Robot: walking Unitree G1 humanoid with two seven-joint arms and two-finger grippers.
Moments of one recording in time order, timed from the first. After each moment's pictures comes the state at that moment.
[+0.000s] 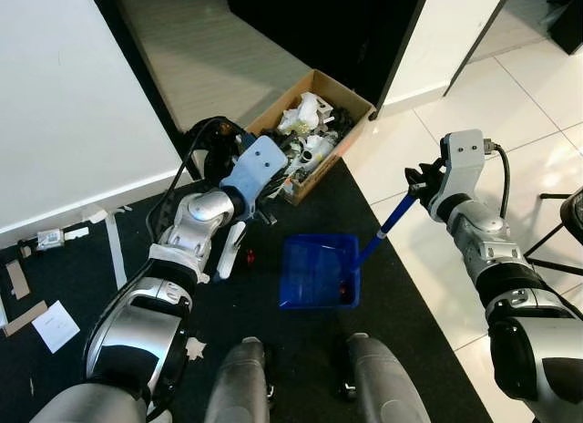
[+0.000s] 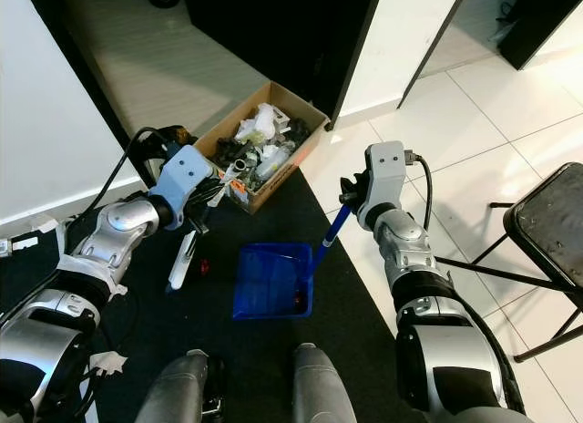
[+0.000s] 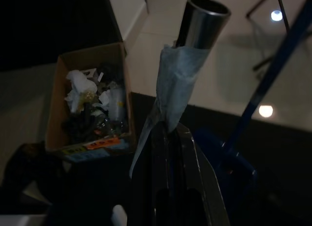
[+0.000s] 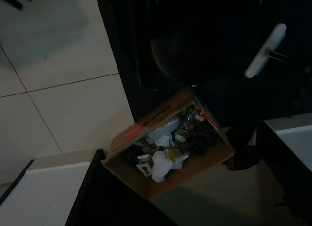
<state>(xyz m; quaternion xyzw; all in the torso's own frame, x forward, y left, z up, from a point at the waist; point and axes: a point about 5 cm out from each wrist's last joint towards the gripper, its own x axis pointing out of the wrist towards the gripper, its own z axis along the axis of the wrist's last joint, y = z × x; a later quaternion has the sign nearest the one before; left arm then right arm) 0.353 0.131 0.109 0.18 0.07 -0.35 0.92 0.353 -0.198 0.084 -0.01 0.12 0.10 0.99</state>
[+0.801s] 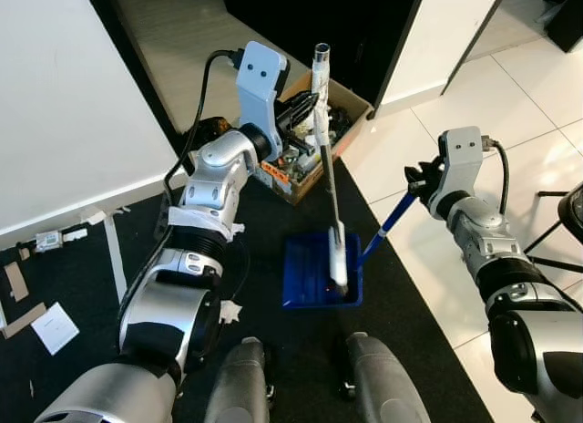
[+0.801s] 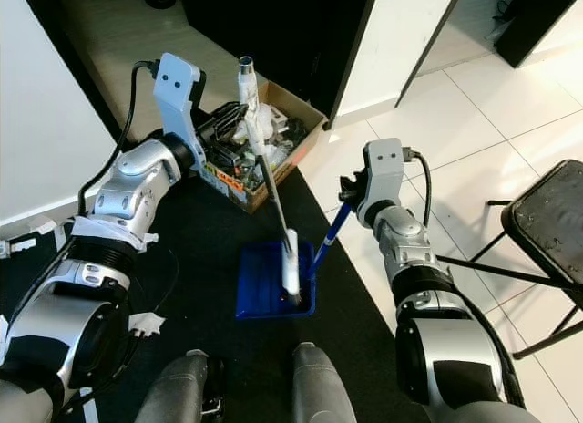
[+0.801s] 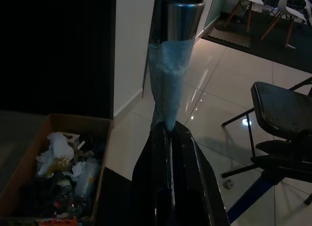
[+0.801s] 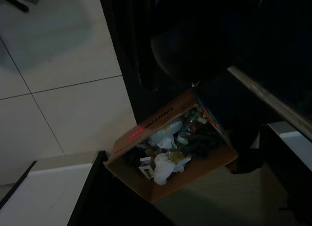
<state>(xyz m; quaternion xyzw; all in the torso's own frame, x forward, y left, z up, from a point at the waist) 0.379 0.111 0.201 0.02 -0.05 -0.33 0.94 0.356 -0.199 0.087 -0.02 0.13 0.10 0.99</state>
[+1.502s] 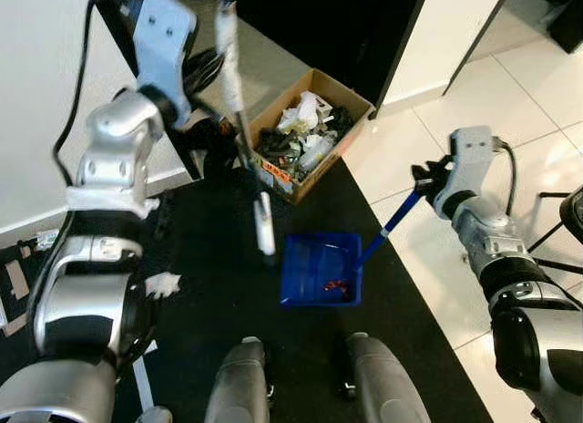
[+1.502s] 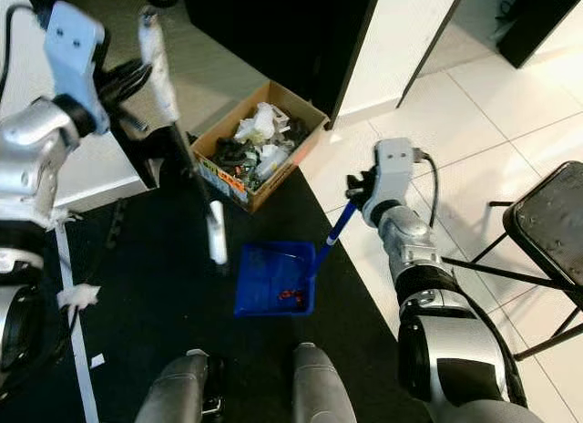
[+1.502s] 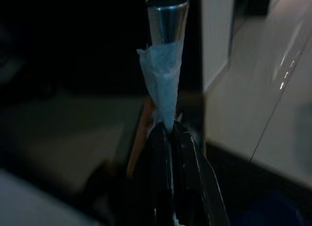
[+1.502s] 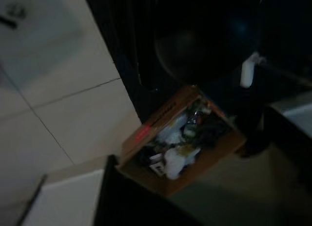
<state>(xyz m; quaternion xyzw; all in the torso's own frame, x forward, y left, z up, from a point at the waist) 0.373 0.220 0.212 0.18 -0.03 -0.20 0.96 0.351 -0.220 0.084 0.06 0.12 0.05 0.99</state>
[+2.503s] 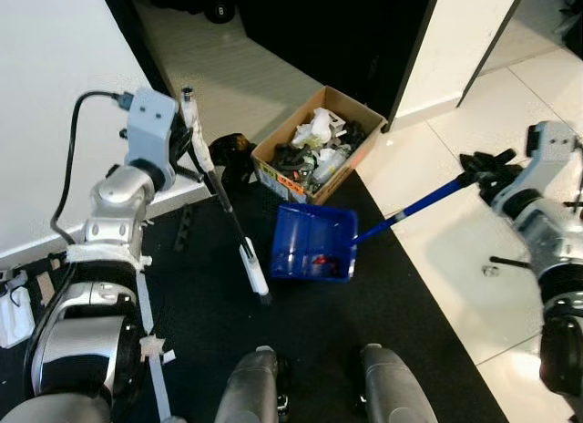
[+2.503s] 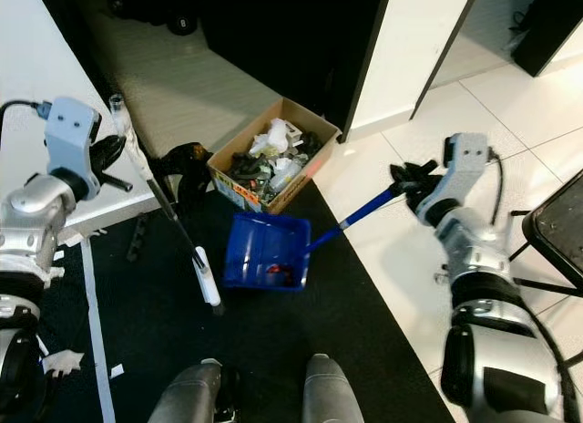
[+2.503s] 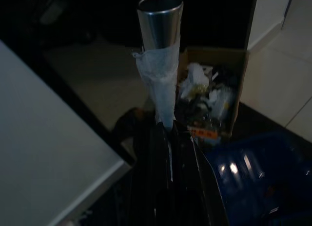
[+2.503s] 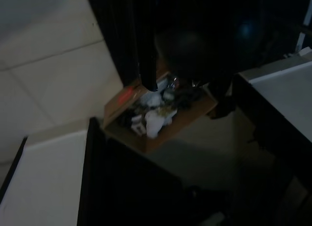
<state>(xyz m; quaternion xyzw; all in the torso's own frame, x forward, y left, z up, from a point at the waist) 0.348 0.251 0.140 0.15 0.05 -0.11 0.98 0.337 -0.290 0.128 0.06 0.05 0.11 0.99</state>
